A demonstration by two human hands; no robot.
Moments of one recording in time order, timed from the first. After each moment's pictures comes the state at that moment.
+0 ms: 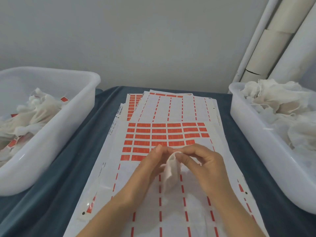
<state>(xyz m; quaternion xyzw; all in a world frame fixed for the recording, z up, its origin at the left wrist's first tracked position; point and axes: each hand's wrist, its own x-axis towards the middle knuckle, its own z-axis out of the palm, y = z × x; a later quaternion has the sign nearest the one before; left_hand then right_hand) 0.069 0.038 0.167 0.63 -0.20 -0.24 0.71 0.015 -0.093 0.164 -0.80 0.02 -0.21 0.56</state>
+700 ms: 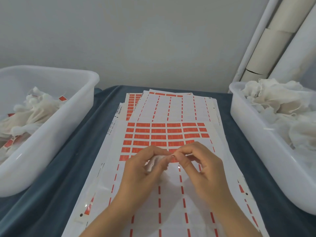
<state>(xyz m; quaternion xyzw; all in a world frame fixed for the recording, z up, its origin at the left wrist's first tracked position) 0.050 0.053 0.161 0.76 -0.26 0.05 0.59 0.011 -0.087 0.165 -0.84 -0.05 -0.27 0.47</state>
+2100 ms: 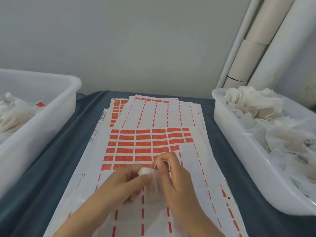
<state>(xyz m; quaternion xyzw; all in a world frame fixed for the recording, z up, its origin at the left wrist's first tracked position) 0.063 0.064 0.171 0.75 -0.12 -0.31 0.57 0.011 -0.070 0.148 -0.83 0.00 -0.17 0.53</state>
